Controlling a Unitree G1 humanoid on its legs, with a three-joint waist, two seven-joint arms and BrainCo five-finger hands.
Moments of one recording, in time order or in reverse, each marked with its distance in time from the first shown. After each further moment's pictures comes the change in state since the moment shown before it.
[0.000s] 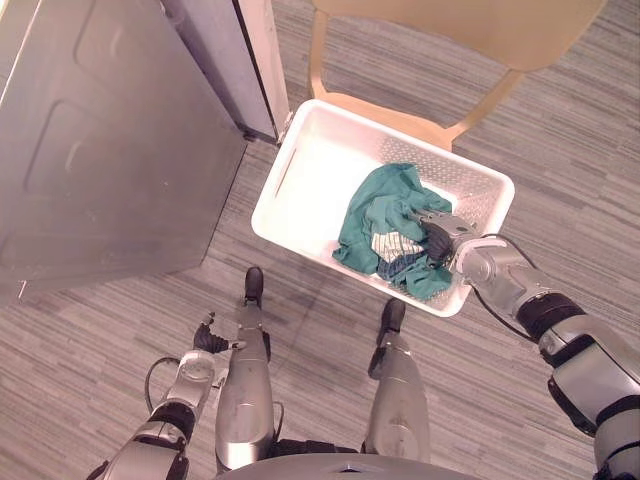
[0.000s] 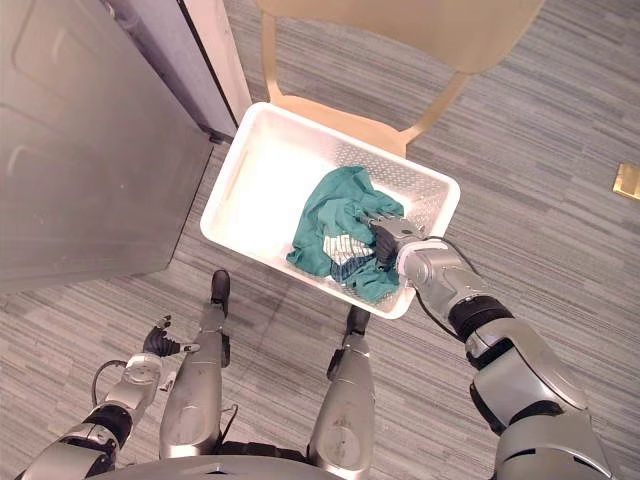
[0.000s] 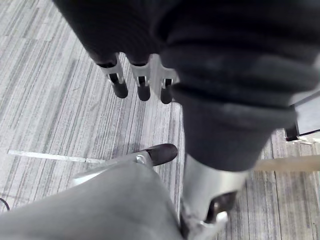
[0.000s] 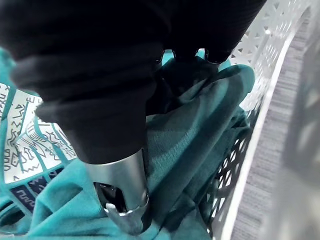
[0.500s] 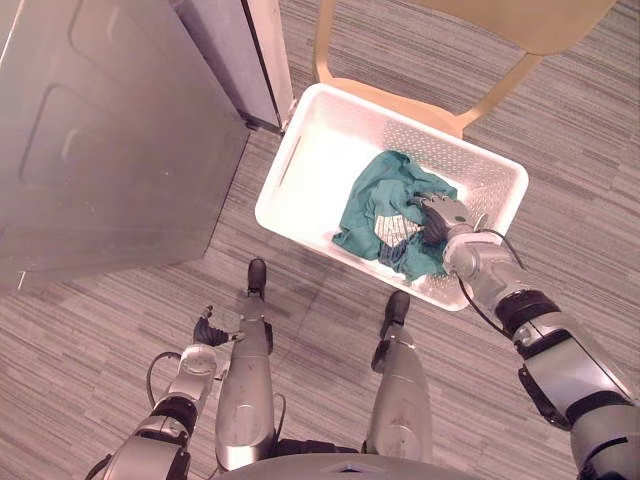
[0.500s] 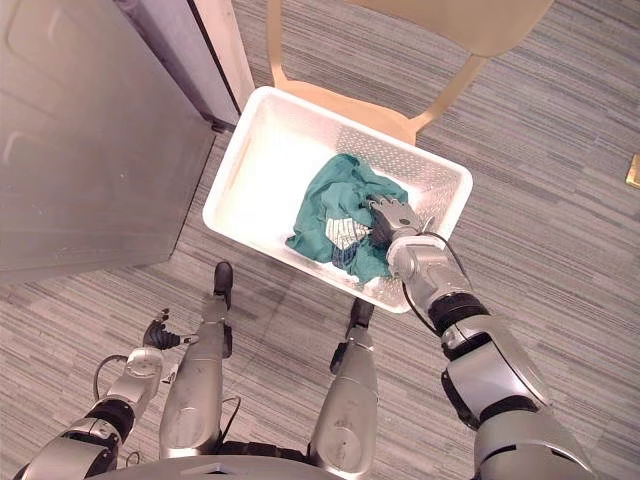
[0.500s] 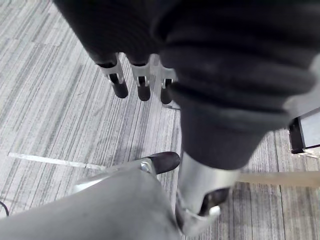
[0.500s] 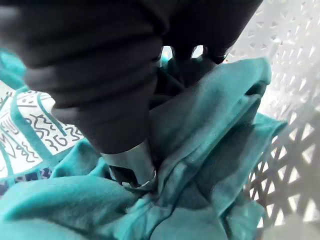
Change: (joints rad) left arm -0.019 -0.006 -0.002 0.001 -0.033 0.002 0.045; right arm 0.001 0.141 -0.167 0.084 -0.153 0.063 -0.154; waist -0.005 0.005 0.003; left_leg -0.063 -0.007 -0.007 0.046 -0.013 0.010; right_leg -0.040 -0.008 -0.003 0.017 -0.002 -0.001
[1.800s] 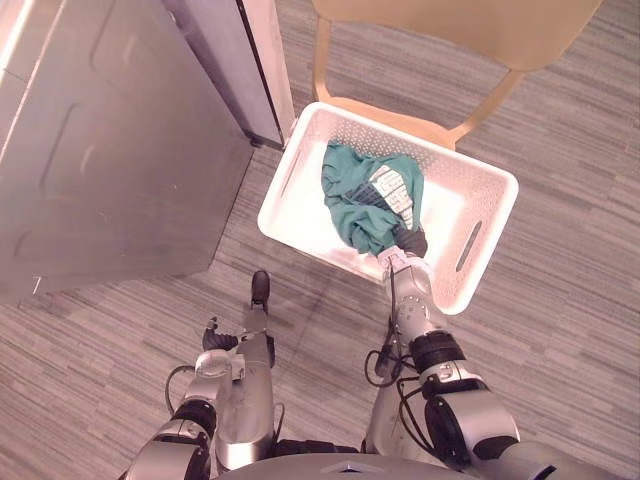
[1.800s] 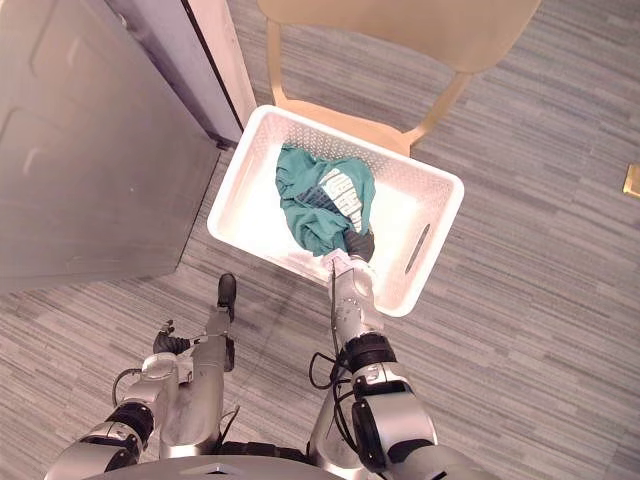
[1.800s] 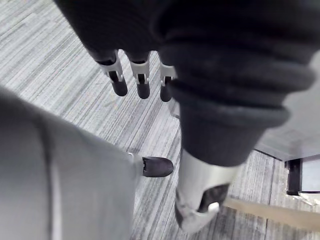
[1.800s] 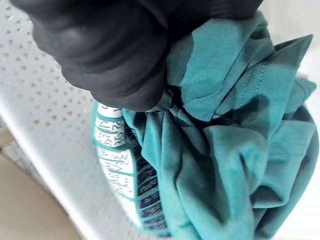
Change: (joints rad) left arm 0.023 -0.117 0.127 -0.004 -0.119 0.046 0.085; right arm 0.246 0.562 -0.501 -0.337 1.471 -0.126 -0.152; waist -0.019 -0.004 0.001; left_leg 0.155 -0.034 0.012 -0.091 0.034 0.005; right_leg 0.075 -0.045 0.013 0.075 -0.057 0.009
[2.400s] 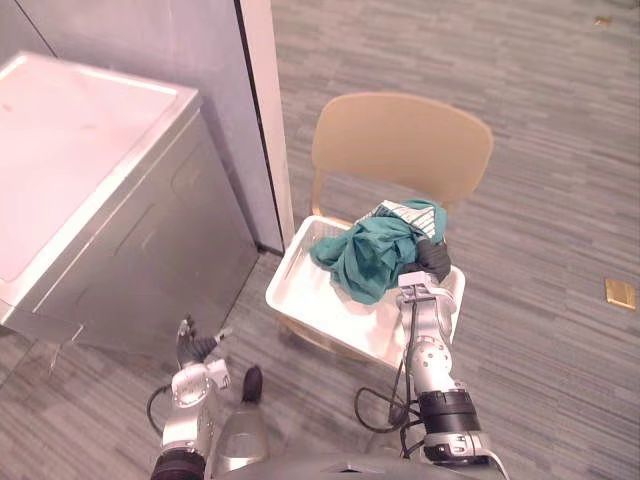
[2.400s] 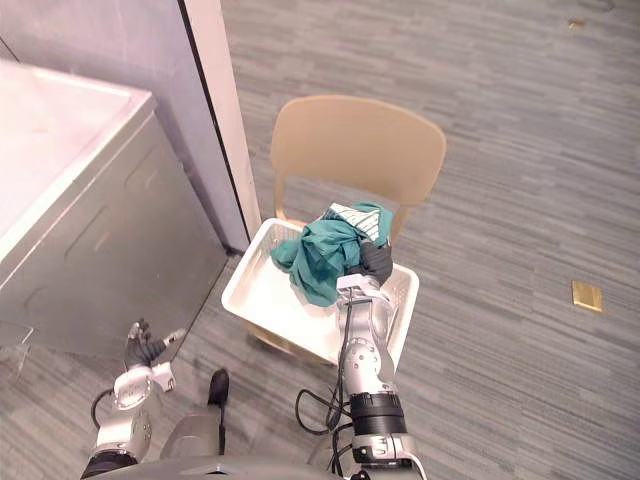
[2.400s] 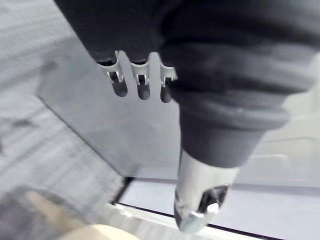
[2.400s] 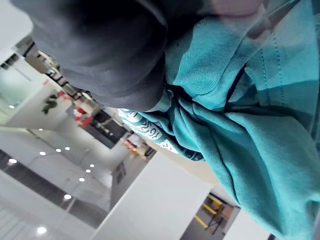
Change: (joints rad) left arm 0.294 -0.063 0.101 -0.672 -0.056 0.006 0.003; right arm 0.330 0.078 -0.051 -0.477 0.026 -0.012 0.068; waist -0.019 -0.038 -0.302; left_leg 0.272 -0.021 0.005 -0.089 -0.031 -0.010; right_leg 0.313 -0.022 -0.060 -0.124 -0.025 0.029
